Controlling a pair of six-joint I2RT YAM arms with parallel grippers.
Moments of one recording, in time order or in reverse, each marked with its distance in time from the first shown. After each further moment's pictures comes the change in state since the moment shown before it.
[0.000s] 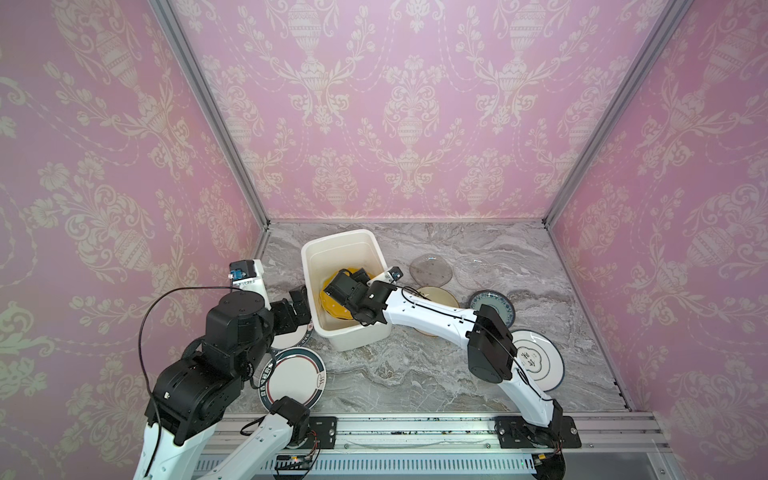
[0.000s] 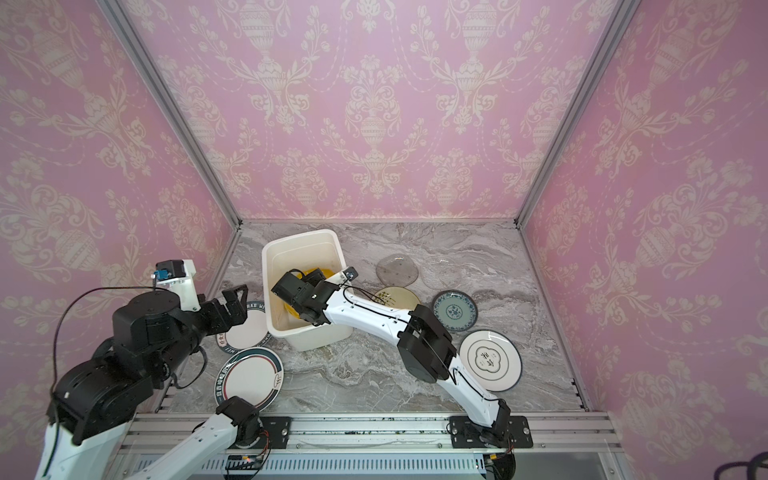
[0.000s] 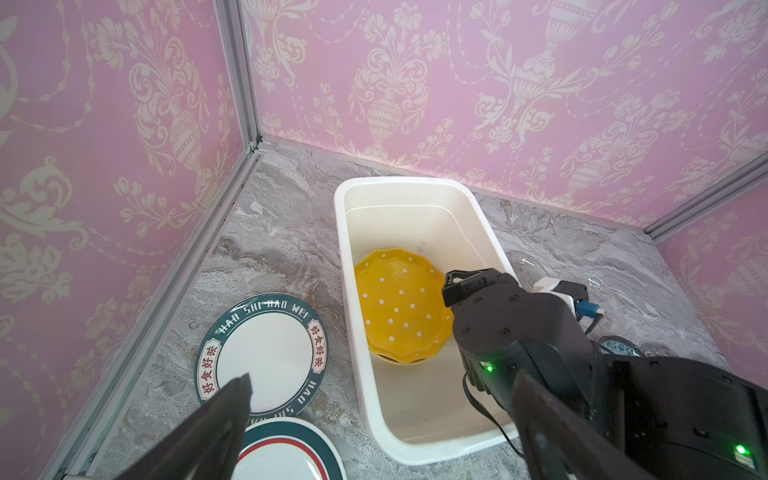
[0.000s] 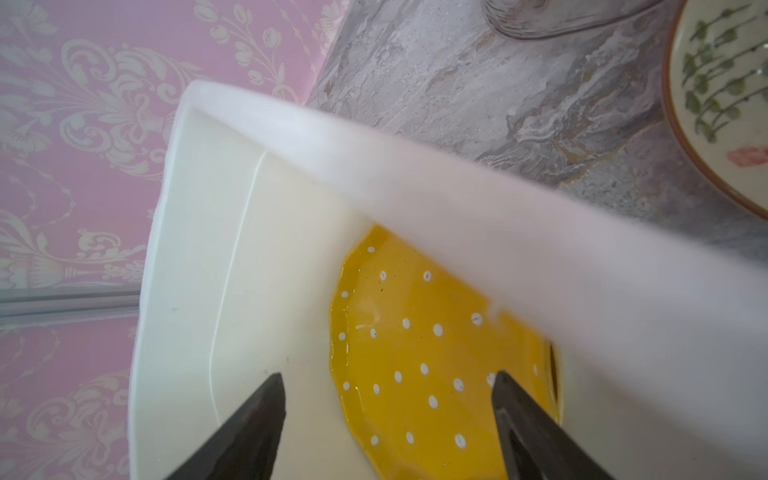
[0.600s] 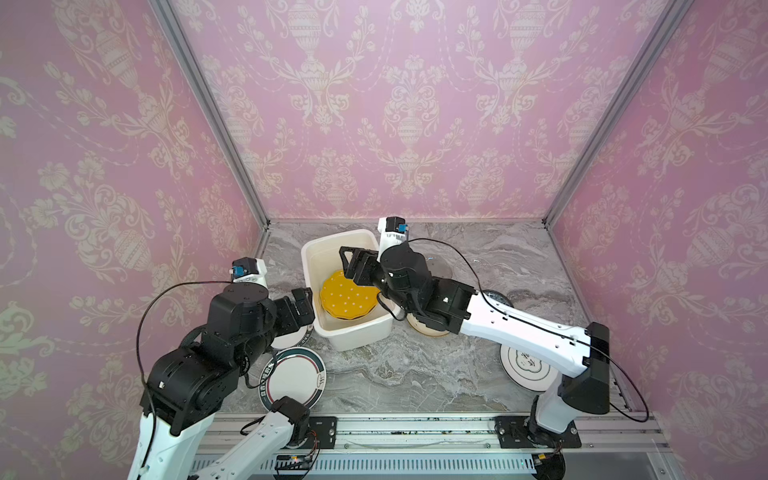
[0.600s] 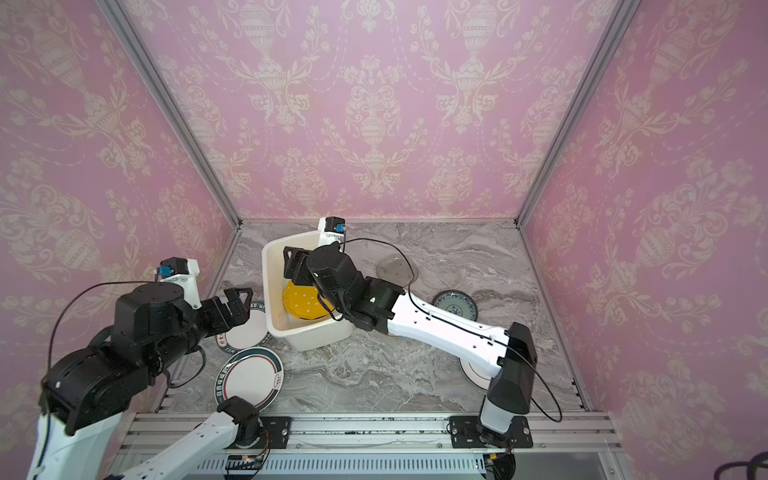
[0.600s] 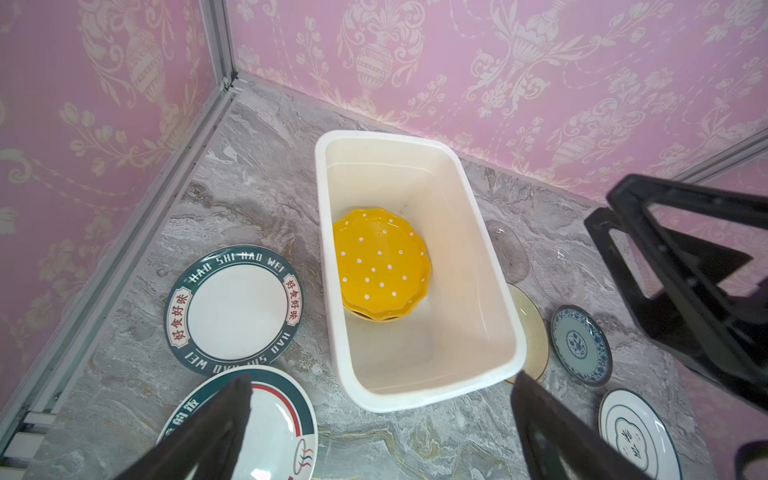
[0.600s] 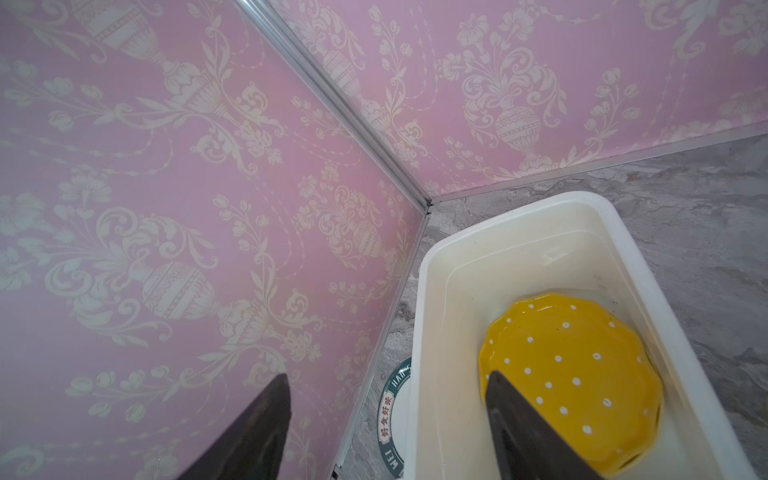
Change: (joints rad) left arm 0.000 0.094 0.108 -0.143 0.122 -0.156; right arm 0.024 -0.636 -0.453 0.539 -0.349 -0.990
